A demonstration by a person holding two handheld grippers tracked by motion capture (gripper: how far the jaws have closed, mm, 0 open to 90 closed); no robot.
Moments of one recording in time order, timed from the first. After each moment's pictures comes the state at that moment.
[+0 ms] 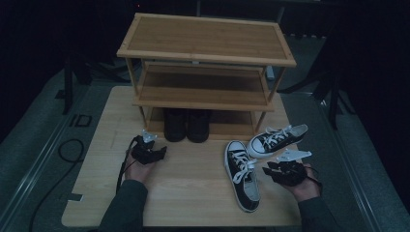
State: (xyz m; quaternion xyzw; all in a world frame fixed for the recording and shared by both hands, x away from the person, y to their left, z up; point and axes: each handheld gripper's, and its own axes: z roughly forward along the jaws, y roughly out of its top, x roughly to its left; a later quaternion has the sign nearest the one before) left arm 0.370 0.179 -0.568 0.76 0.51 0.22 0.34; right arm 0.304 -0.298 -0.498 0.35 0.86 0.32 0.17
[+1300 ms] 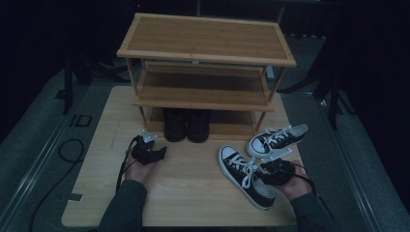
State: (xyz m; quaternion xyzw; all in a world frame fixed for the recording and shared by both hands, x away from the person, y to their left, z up) left arm 0.369 0.178 -0.568 0.76 0.51 0.23 0.34; right arm 0.313 -0.267 -0.500 0.32 0.90 0.25 0.16
